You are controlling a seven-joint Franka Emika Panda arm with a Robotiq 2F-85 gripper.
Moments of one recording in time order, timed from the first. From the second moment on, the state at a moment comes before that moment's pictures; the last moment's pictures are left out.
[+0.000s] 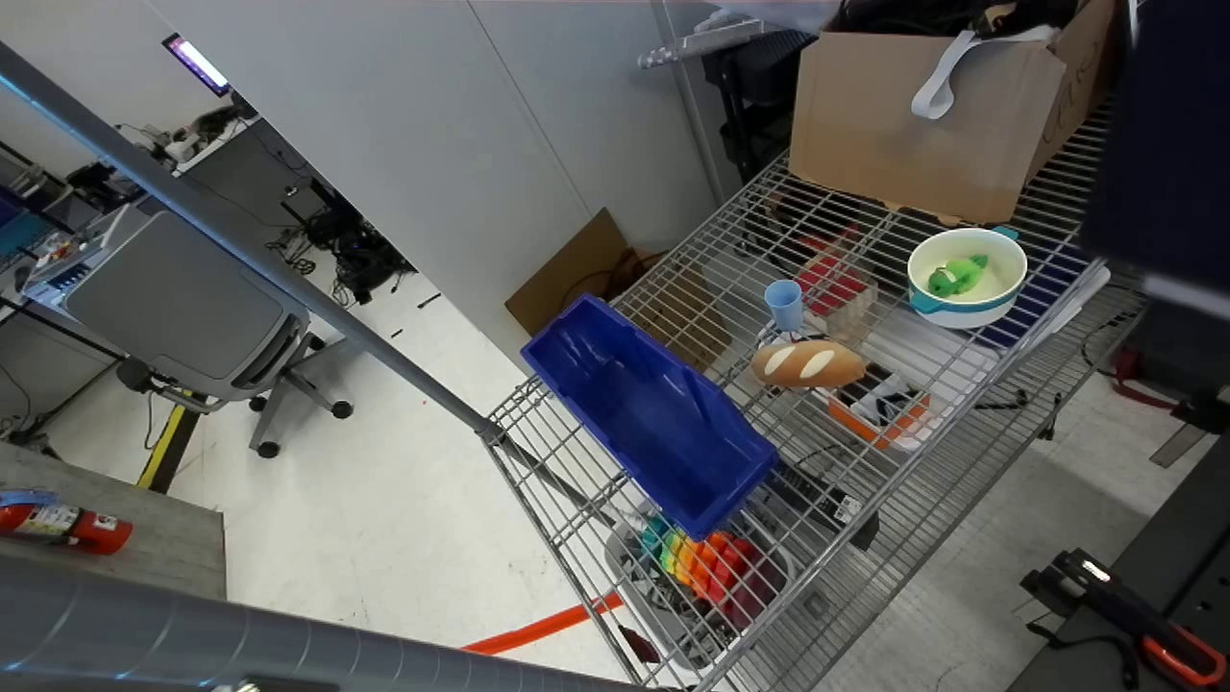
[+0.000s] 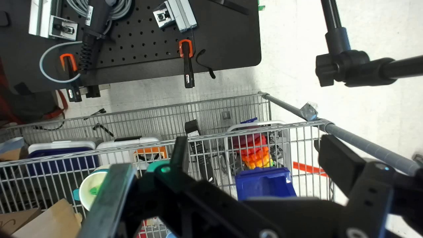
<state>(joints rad) 0.12 -0.40 0.26 -2.16 0.18 1.67 0.39</state>
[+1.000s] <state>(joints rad) 0.02 -0.15 0.18 -2.20 0.11 2.13 0.48</state>
